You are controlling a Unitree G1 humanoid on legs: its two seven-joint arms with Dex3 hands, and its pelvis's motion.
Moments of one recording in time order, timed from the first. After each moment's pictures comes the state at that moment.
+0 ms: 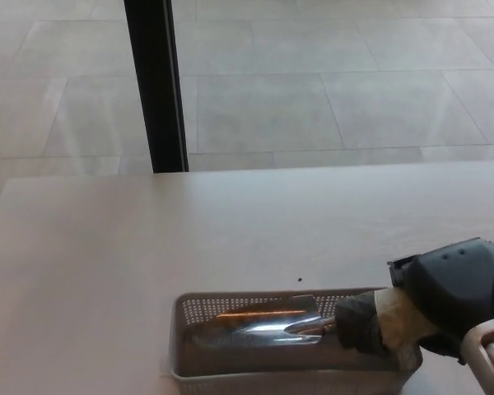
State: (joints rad) left_arm 0.06 0.57 0.33 1.29 -0.06 -0.16 -0.11; right_arm -0.19 -0.43 0.29 -0.18 -1.30 0.16 0.30
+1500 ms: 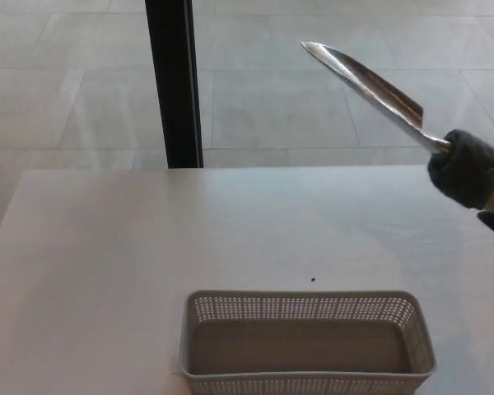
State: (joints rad) left_arm 0.08 0.57 0.33 1.30 -0.06 -0.16 -0.11; right_arm -0.49 -0.43 -0.27 0.11 -0.73 0.10 0.33
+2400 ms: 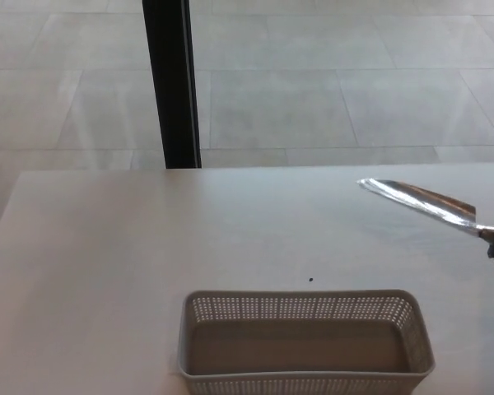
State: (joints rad) left_arm 0.10 0.58 0.33 1.30 -0.06 -0.16 -0.11; right_arm -0.49 -0.68 0.06 0.65 -0.74 0.01 0.05
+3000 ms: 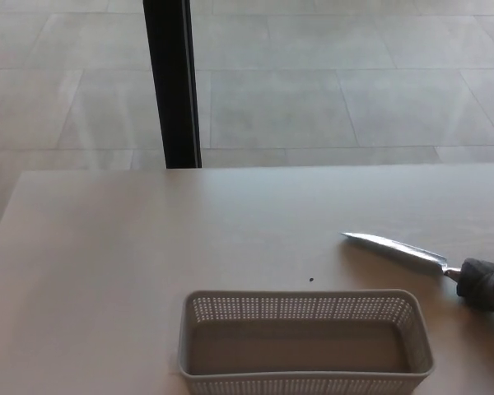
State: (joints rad) left_arm 0.10 0.58 0.32 1.29 -0.06 -0.16 -0.10; right_arm -0.55 -0.63 0.27 0.75 -0.76 0.21 0.08
